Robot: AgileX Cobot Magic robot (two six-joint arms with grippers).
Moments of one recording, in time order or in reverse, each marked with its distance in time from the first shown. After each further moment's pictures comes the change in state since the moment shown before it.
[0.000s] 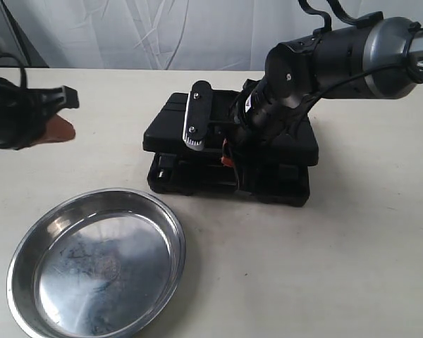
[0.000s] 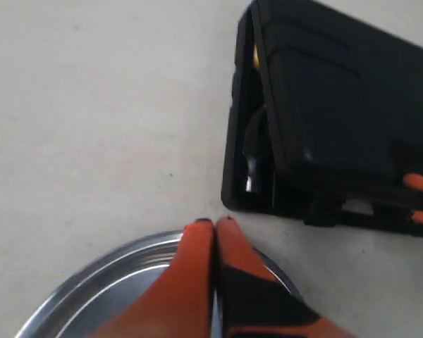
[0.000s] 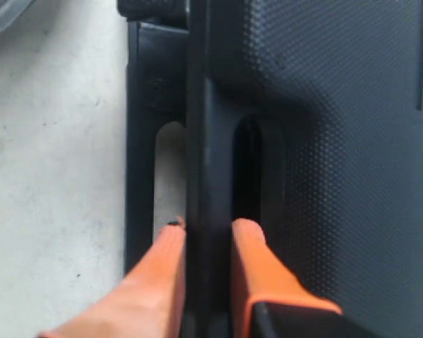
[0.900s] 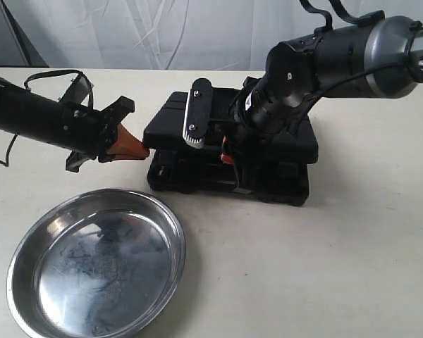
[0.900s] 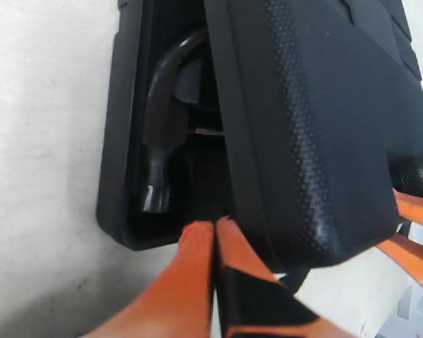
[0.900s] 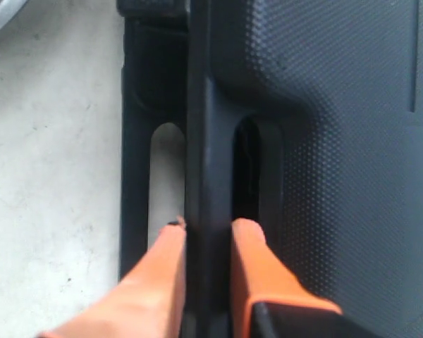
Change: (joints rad) left arm 0.053 0.568 -0.233 -0.609 0.337 0.501; right arm 0.000 -0.002 0.000 0.000 -0.012 0.000
